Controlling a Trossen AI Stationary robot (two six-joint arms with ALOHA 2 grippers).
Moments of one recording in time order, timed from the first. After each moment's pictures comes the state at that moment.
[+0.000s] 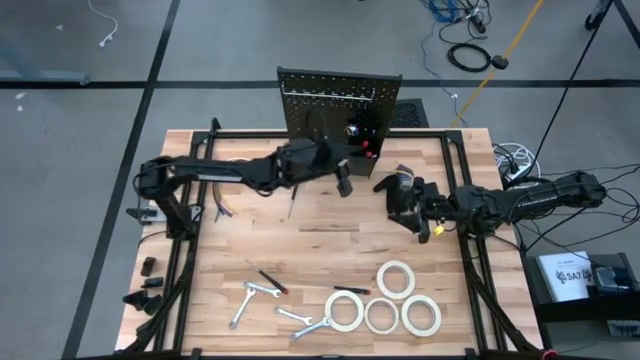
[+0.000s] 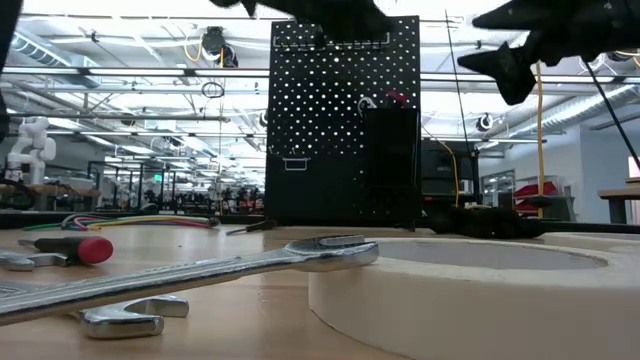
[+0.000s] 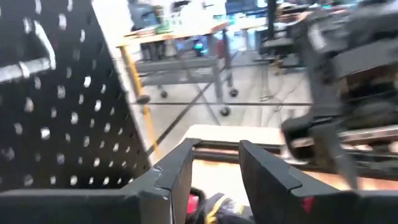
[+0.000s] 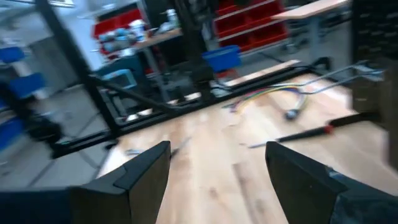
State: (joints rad) left arm 0.14 1.70 1.34 0.30 -0.19 0.17; right arm 0.13 0.61 0.30 0.25 0.17 0.38
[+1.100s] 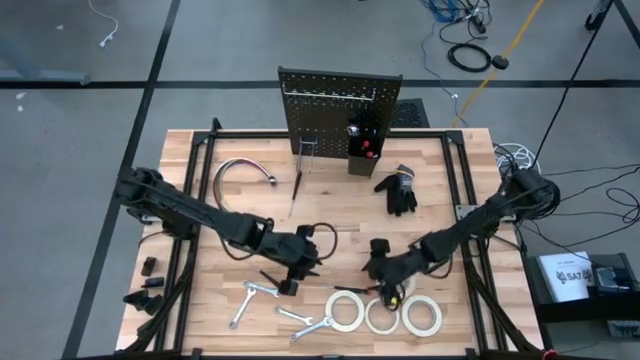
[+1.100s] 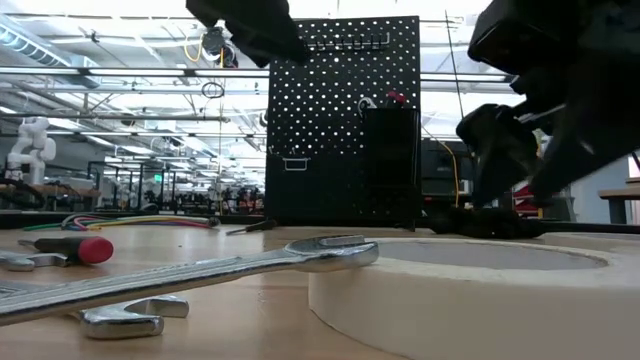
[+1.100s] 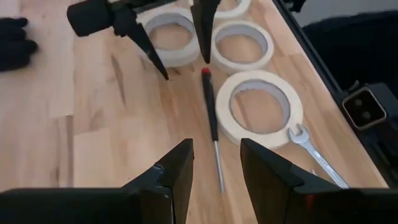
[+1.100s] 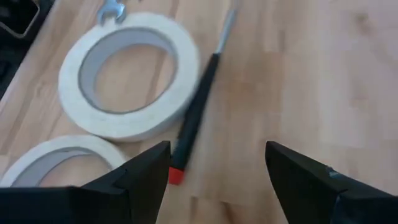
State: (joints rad) left arm -0.33 1.59 1.11 -0.24 0.00 -0.05; right arm 0.50 1.59 0.72 0.04 0.15 0.35
